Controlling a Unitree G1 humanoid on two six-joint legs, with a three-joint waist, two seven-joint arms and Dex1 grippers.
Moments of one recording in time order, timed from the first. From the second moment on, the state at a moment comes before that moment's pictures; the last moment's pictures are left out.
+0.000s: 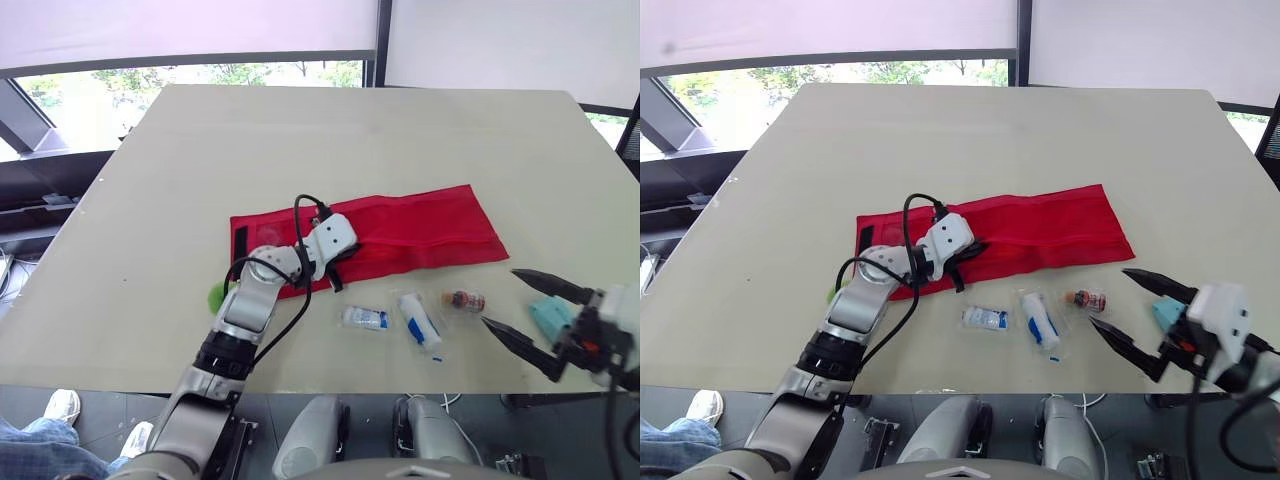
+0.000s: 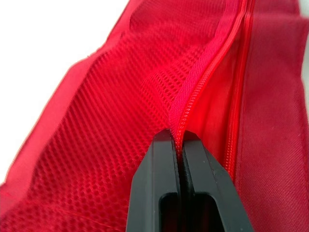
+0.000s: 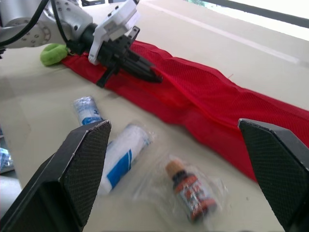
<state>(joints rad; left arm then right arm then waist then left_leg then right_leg) -0.50 0.33 -0.21 0.09 0.11 0.27 -0.81 0.48 -0.67 -0.49 -0.65 0.67 0.22 0.91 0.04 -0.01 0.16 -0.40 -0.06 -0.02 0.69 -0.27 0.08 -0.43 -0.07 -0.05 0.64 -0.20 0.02</state>
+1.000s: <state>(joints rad) -0.73 0.47 -0.21 0.57 -0.03 -0.02 -1.22 0.68 -0.70 -0.81 -0.79 0.88 0.21 1.07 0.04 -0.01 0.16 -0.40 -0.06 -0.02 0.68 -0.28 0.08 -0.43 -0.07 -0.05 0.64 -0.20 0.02</state>
